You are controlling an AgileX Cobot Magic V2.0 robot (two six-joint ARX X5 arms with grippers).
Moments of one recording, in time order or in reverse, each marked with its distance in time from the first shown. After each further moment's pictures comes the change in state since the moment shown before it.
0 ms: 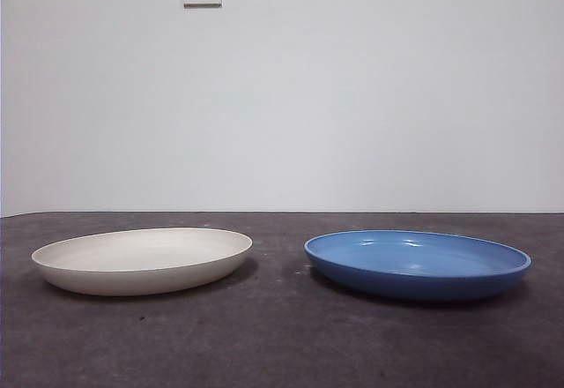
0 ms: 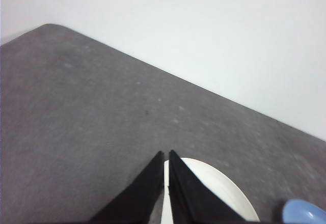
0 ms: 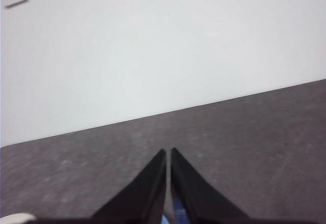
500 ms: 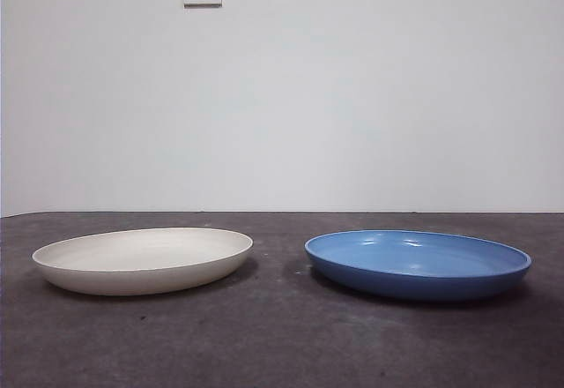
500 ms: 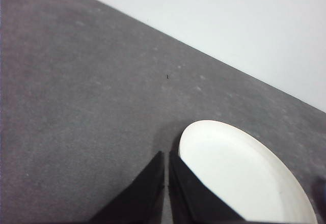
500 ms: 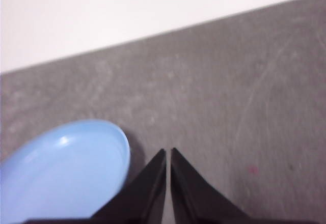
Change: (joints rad) left arm 0.000 -0.149 -0.360 0.181 -0.019 -0.032; right arm 0.000 -0.099 -0.369 0.089 0.036 -0.011
